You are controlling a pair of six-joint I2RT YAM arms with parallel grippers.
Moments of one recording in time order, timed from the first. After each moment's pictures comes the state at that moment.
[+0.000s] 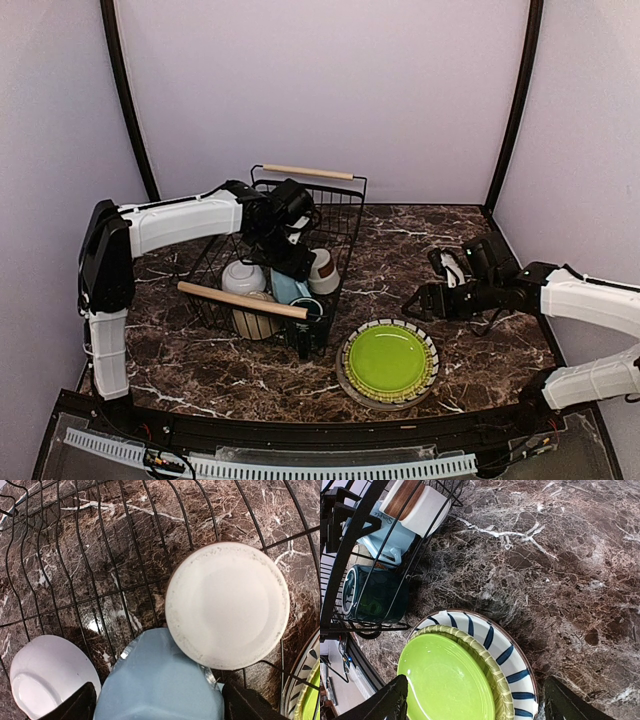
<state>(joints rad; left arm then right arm) -0.77 2.02 1.75 -0.90 -0.13 -0.28 0.58 1.12 0.64 -0.36 -0.32 0.45</state>
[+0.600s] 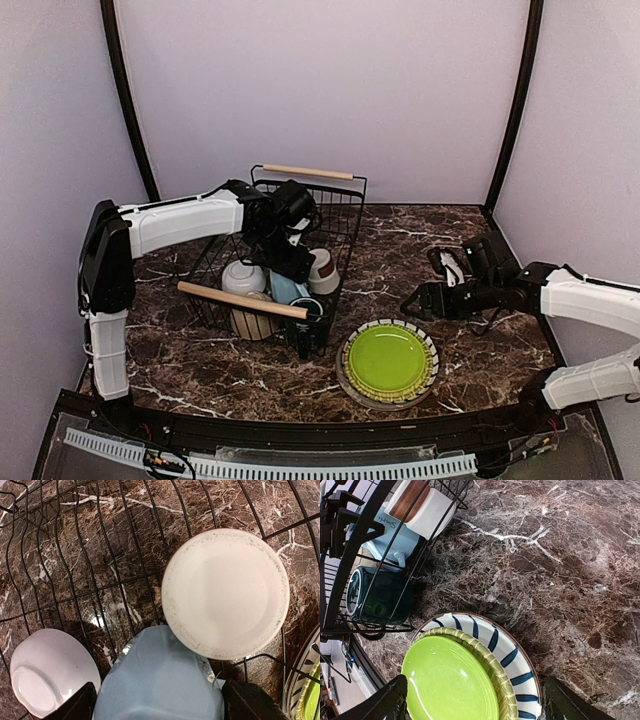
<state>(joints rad) -0.78 2.02 1.76 -0.94 -0.15 -0.28 0.58 1.12 0.64 -0.35 -0.33 0.46</state>
